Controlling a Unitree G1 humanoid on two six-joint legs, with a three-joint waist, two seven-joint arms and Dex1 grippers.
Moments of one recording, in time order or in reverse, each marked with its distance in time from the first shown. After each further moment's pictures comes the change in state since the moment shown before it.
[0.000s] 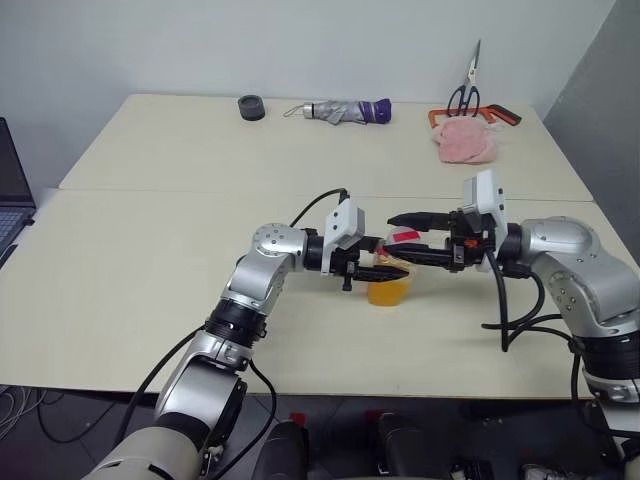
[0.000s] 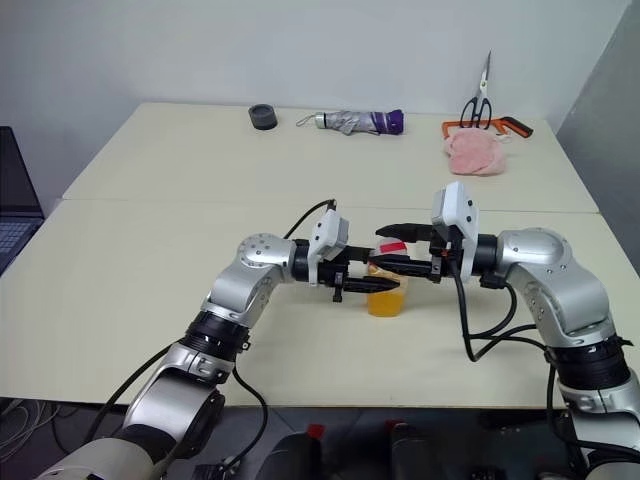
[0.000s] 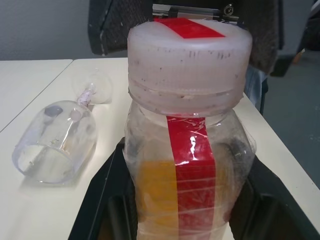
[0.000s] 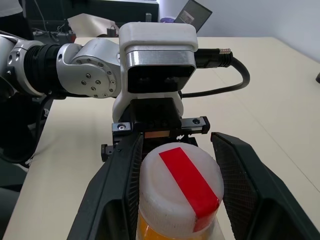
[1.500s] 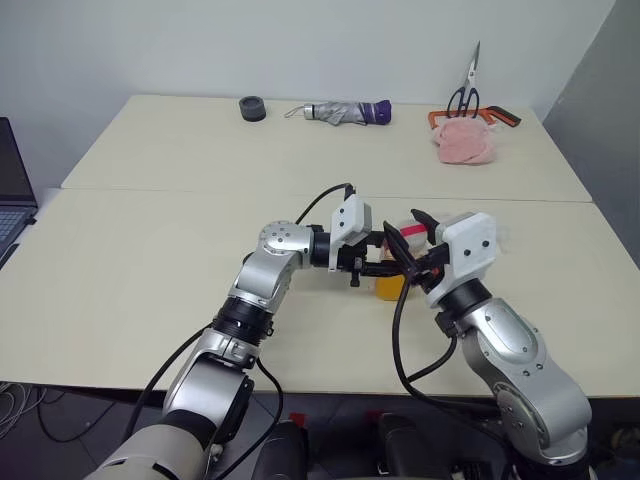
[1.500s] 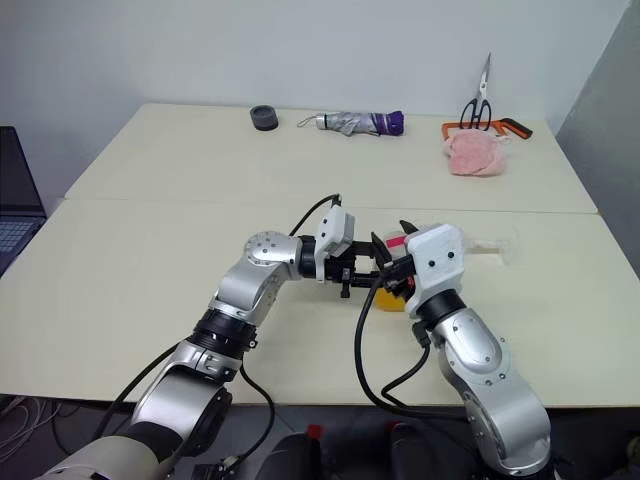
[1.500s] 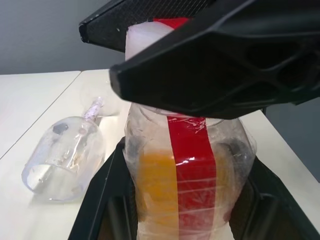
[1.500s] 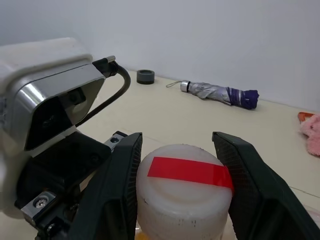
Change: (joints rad) left arm -0.017 -0.026 0.010 0.019 0.012 -0.034 0.025; right arm 0.398 0.447 0.087 -0.608 -0.325 0.196 -0.933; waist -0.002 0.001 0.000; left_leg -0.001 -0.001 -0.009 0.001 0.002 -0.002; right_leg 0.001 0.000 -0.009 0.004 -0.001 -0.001
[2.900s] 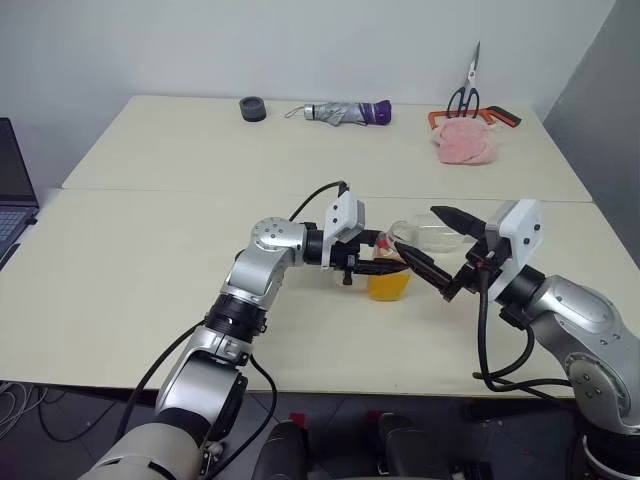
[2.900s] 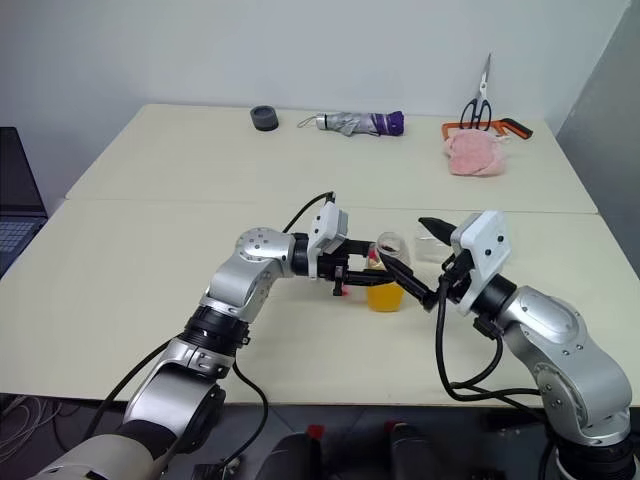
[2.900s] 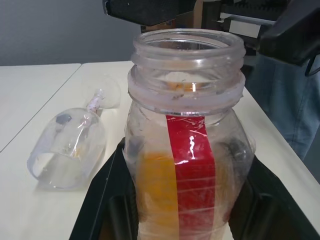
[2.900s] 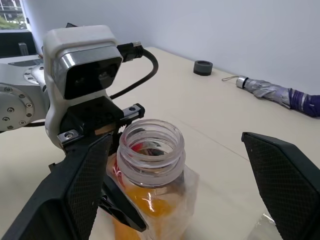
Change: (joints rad) left arm -0.009 0.032 0.005 -0.012 -0.011 0.039 -0.009; right arm -0.038 -0.295 -0.270 0.107 0.344 -0.013 0.328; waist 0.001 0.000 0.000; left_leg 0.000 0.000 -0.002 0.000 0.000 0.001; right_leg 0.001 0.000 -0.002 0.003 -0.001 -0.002
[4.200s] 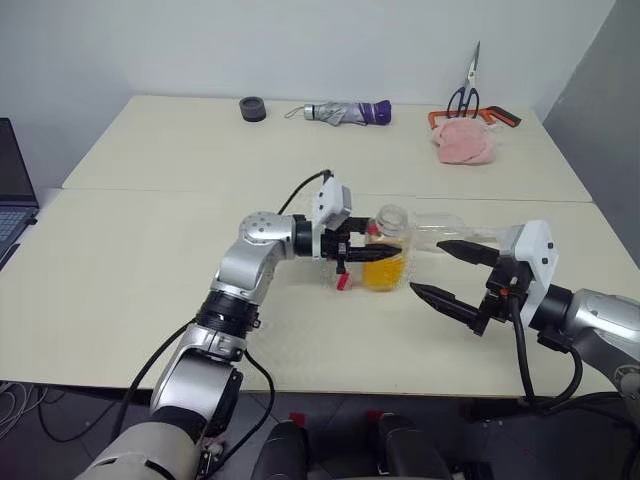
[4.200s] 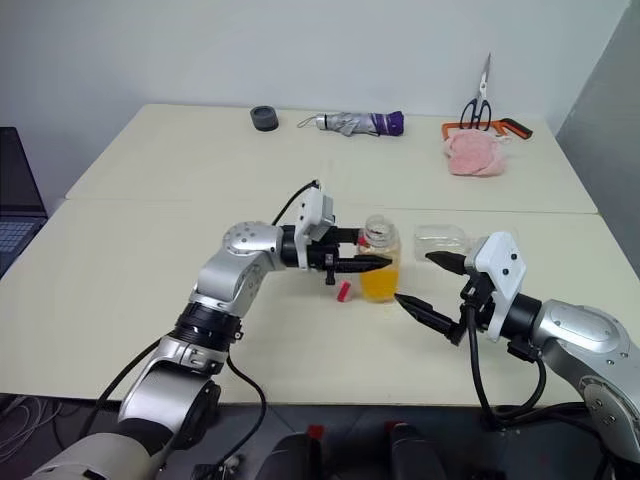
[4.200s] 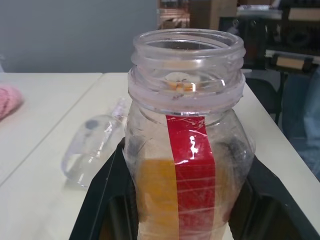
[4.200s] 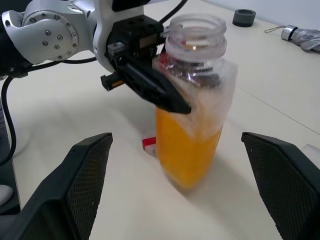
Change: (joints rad) left arm -0.025 0.028 0.078 -0.006 -0.061 0.051 0.035; right arm 0.104 -0.218 -0.100 -0.039 0.197 0.104 0.122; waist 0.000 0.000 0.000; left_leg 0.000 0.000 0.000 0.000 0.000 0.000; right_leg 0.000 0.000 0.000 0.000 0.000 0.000
